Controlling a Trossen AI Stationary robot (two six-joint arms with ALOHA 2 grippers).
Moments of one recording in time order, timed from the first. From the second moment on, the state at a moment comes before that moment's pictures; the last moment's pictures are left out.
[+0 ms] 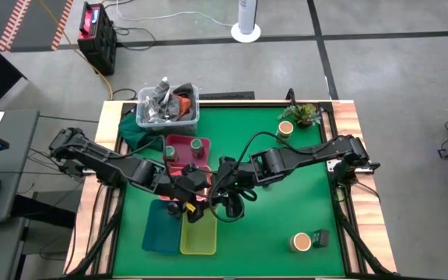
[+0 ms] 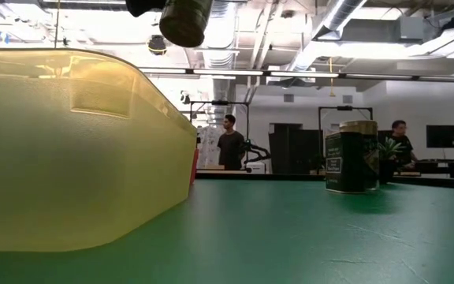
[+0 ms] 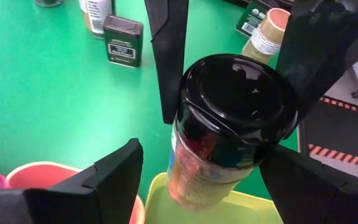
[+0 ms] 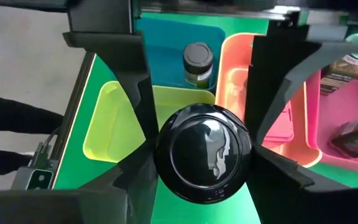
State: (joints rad) left arm -0.36 1.45 1.31 -0.54 -0.29 -0.55; right arm 0.25 1.88 1.92 -0.83 0.01 0.13
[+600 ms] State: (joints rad) left arm -0.36 1.45 1.31 -0.54 -0.29 -0.51; right arm 0.25 1.88 1.92 -0.78 0.01 0.13
